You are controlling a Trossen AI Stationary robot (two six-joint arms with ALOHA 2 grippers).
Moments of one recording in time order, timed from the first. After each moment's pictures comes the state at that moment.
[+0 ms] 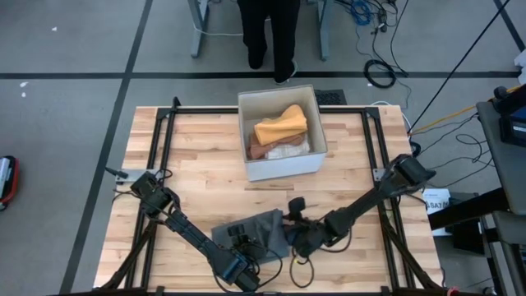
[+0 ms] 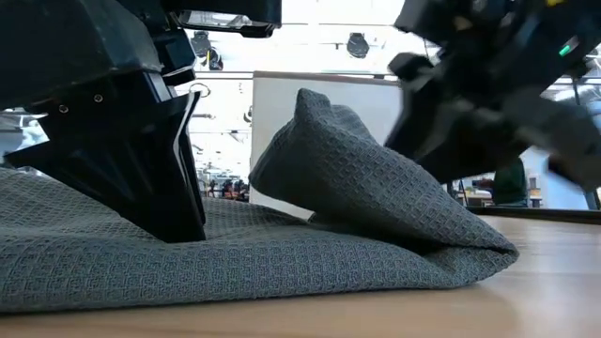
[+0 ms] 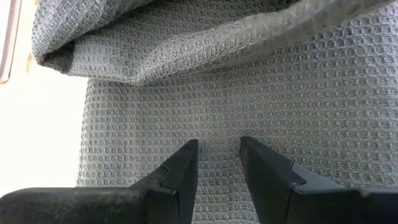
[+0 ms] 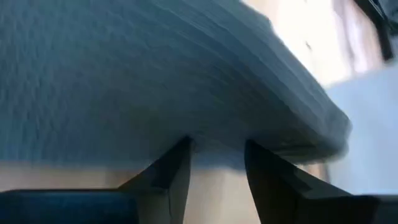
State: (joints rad) left arm -0.67 2.26 1.72 -1.01 -0.53 -0.88; right arm 0.57 1.85 1.02 -0.19 0.68 0.07
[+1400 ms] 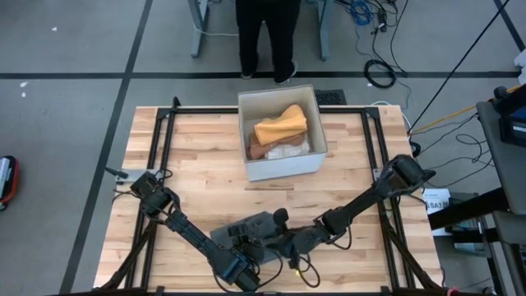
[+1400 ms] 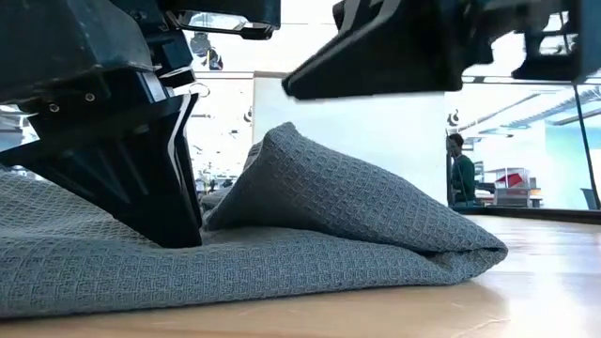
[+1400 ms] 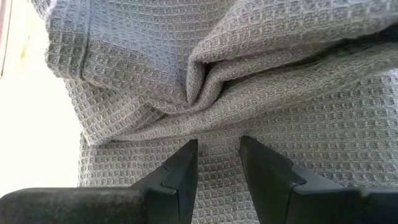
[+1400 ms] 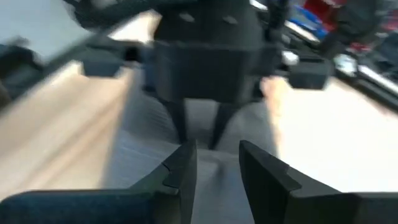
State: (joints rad) left arm -0.67 2.26 1.72 -1.01 -0.51 -0.87; right arm 0.54 1.89 1.02 0.36 0.41 -0.20
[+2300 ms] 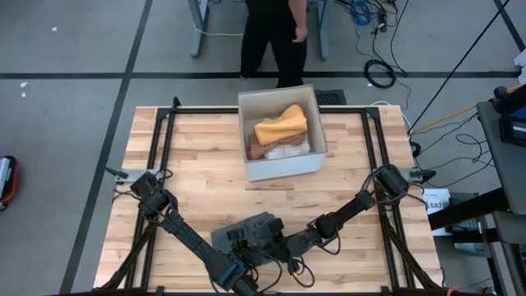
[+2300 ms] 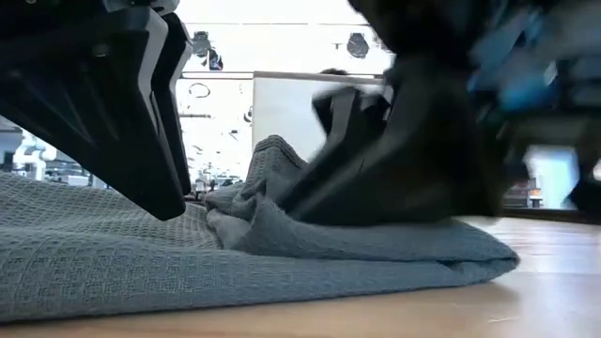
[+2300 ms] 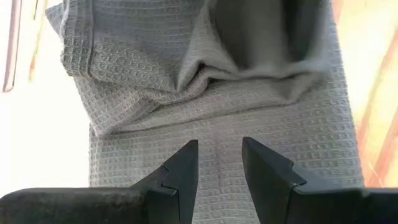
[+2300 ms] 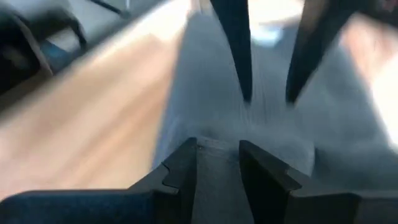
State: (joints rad) left arm -0.70 2.26 1.81 -1.09 -0.51 -0.86; right arm 0.53 2.08 1.02 0.52 0.21 -0.07
